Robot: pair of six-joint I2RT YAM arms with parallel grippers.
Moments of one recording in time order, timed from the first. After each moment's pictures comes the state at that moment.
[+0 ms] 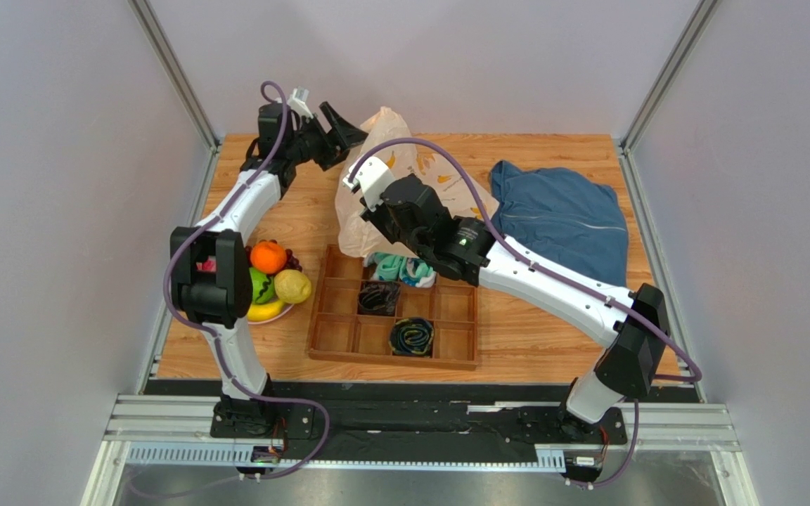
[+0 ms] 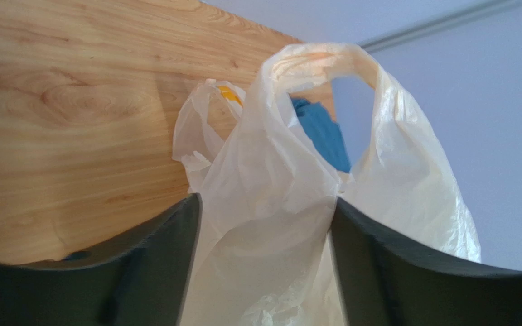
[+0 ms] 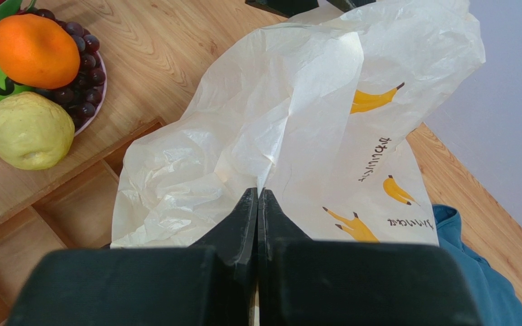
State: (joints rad) left arm -0.12 1.88 1.54 0.03 0.58 -0.79; right arm 0.99 1.62 1.55 -0.31 0.35 -0.19
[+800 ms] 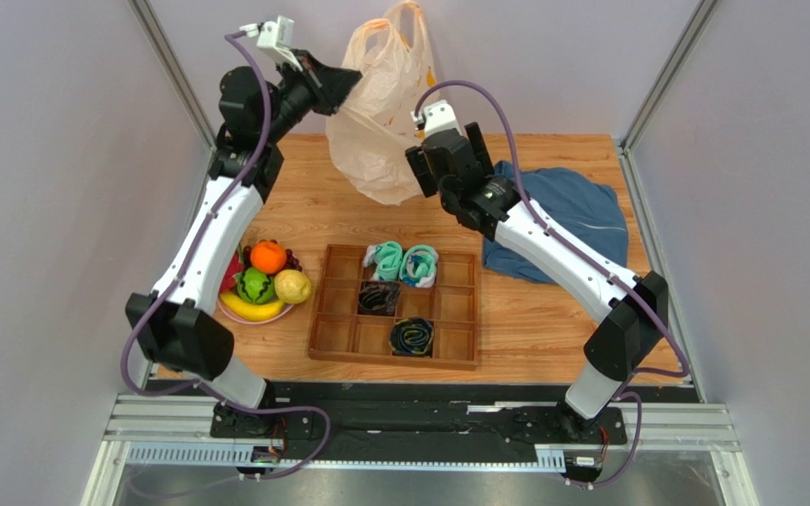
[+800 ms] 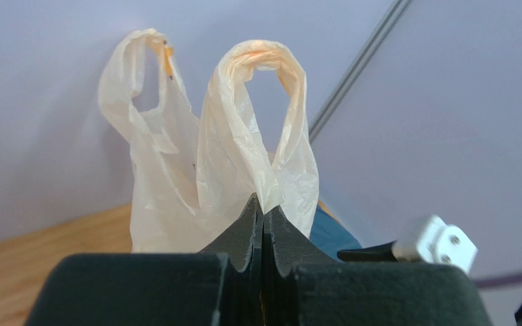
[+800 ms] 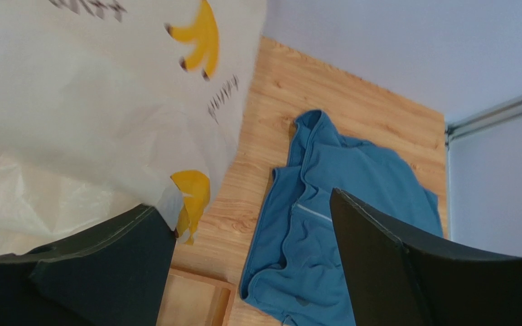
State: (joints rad) left arm -0.21 1.63 1.72 0.10 0.49 -0.56; right arm 0.76 1.68 1.67 -0.43 0.66 -0.10
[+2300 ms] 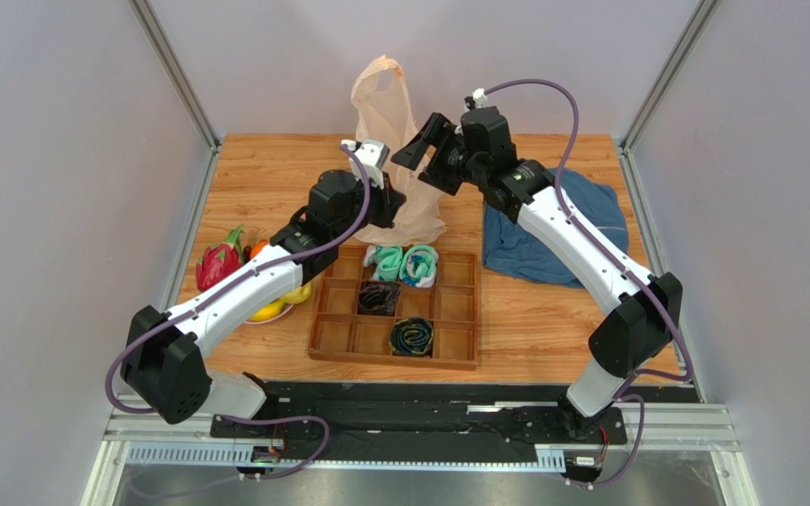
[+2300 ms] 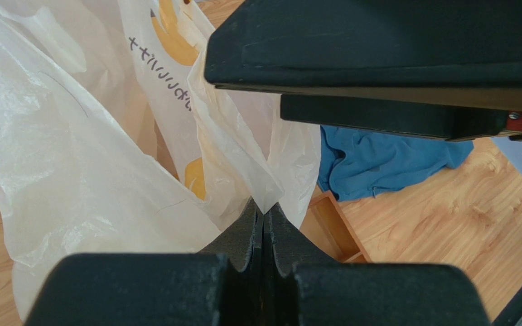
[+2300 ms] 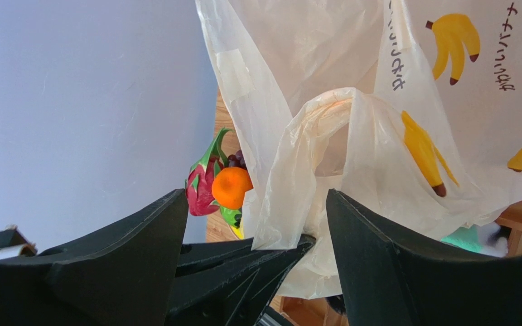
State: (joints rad) left arm -0.63 1.37 1.10 0.06 0.02 -0.25; right arm 0.57 1.66 1.68 -0.41 -0.12 0.93
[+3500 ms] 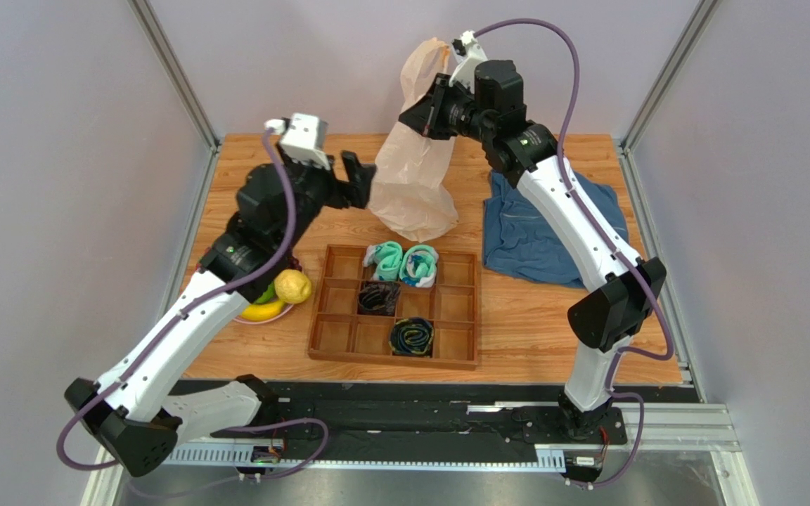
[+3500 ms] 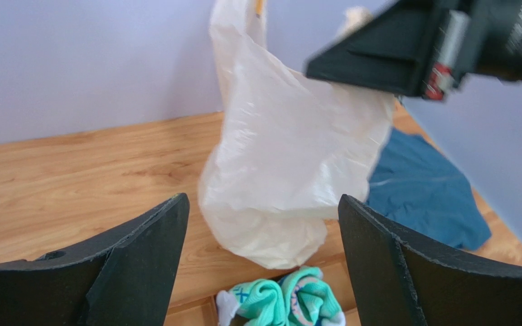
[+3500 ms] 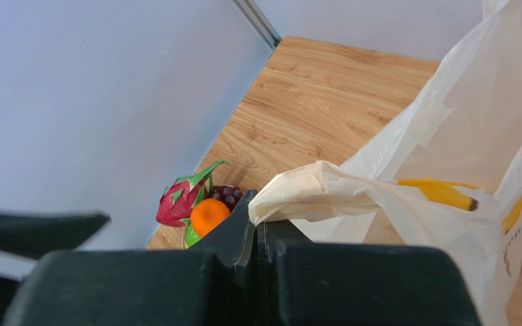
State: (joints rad) left arm -0.63 1.11 1.23 -0.15 -0.19 -0.17; right arm 0.51 1.84 2.03 -0.38 -0.29 0.57
